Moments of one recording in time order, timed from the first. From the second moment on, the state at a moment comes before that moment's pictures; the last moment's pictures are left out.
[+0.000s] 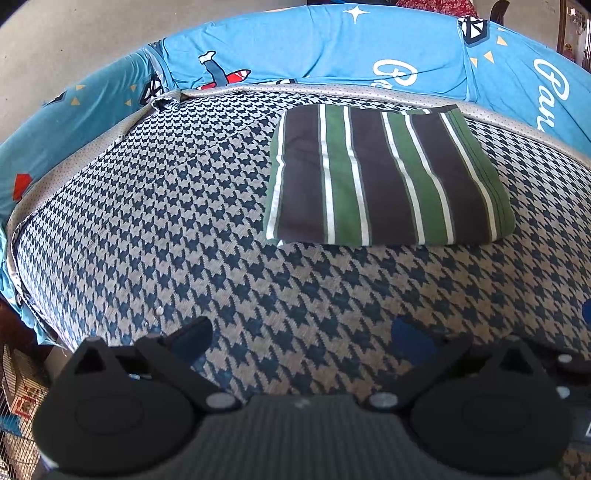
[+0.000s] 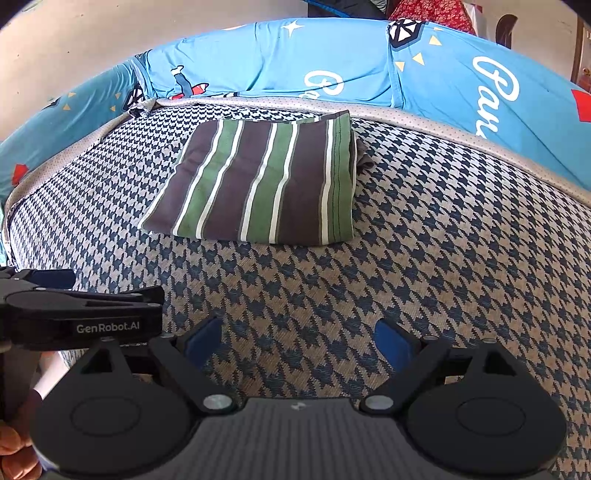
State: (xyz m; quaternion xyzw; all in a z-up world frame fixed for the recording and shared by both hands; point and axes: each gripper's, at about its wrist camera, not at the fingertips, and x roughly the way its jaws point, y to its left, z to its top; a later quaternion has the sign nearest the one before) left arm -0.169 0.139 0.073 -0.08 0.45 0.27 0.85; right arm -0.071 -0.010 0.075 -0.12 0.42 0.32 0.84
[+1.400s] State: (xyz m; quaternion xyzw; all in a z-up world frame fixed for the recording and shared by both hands) left arm -0.173 0.138 0.077 -0.07 0.45 0.27 0.85; right arm -0.071 -0.012 0.074 -0.12 0.42 0.32 0.84
